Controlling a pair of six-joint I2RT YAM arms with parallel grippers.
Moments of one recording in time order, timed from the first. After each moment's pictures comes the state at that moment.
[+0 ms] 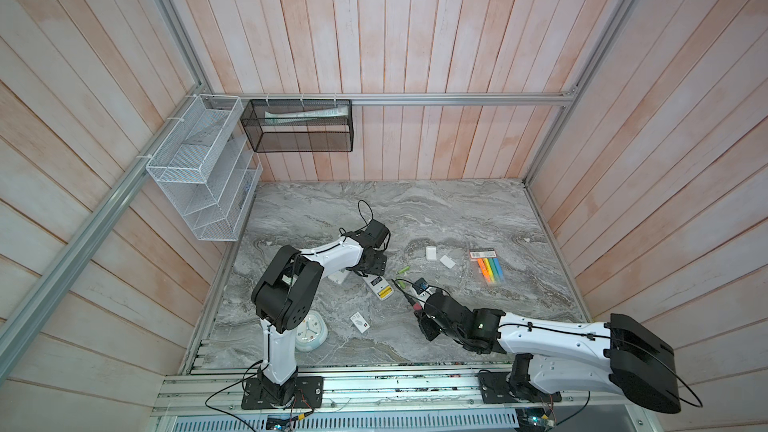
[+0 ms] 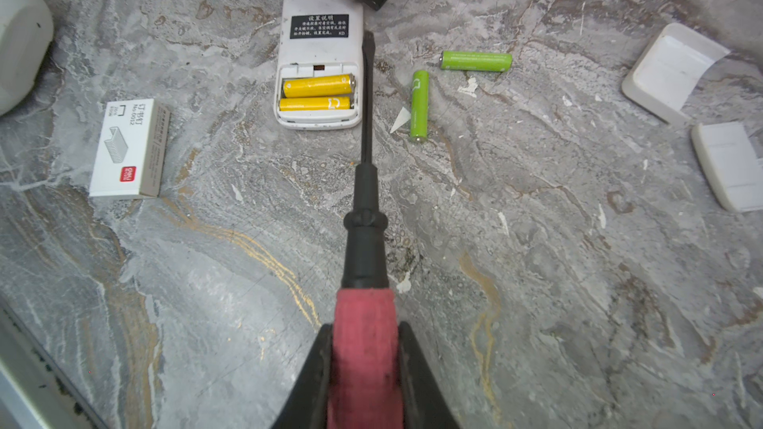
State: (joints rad) left arm -0.60 1.93 1.24 -0.57 -0.11 -0.35; right arm 1.12 1.20 0.51 -0.18 0.24 0.39
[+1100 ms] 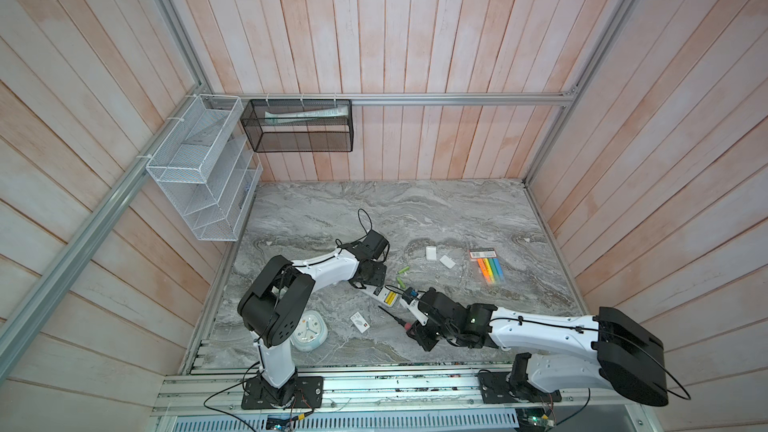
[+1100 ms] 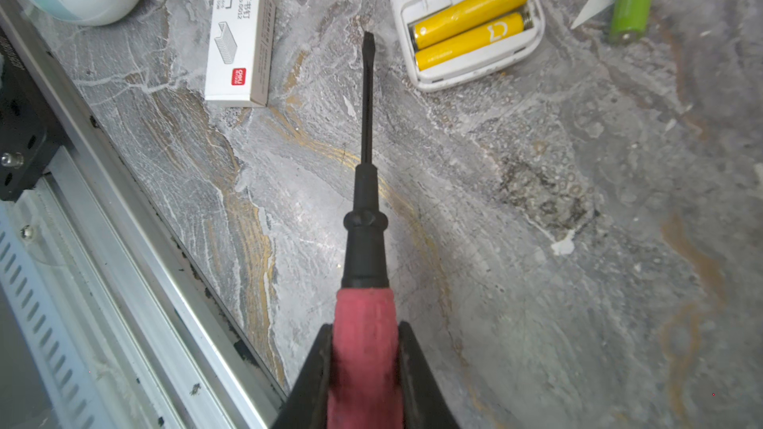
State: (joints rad) left arm -0.64 1.82 1.10 -0.51 -0.05 -0.40; right arm 1.11 1.27 0.56 -0.26 -0.08 0.41
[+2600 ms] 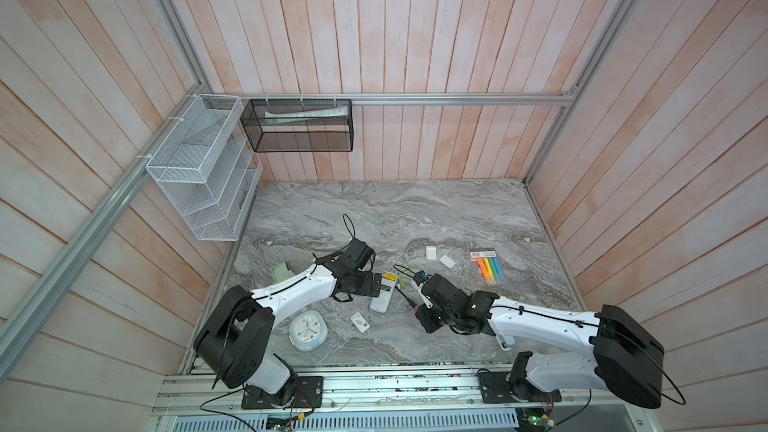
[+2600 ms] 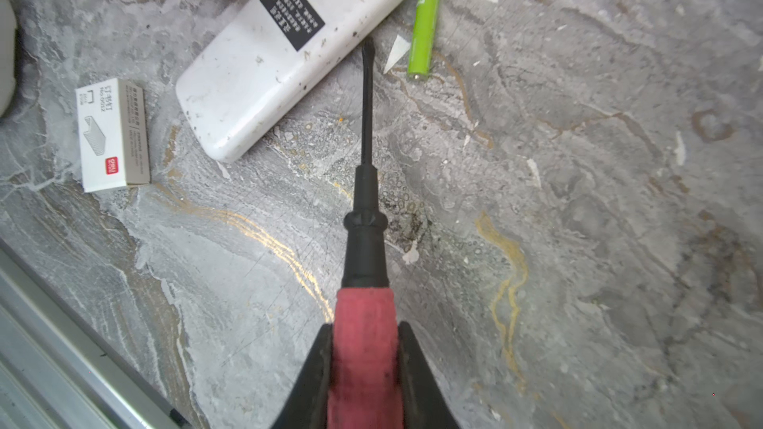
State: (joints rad) left arm -0.66 1.49 0.89 -0.51 0.02 -0.43; right arm 0.99 1.28 0.63 -0.37 0.03 0.46
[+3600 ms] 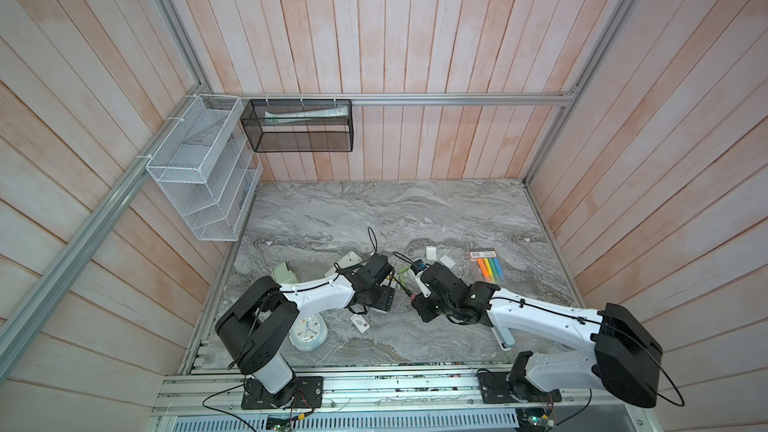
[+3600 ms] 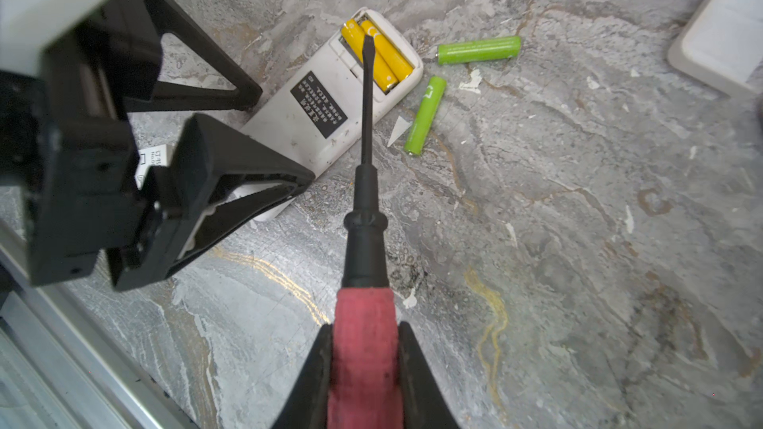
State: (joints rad) left arm -0.80 1.64 0.86 -0.36 0.02 -0.44; right arm 0.95 1.33 0.73 -0.37 0.00 0.40
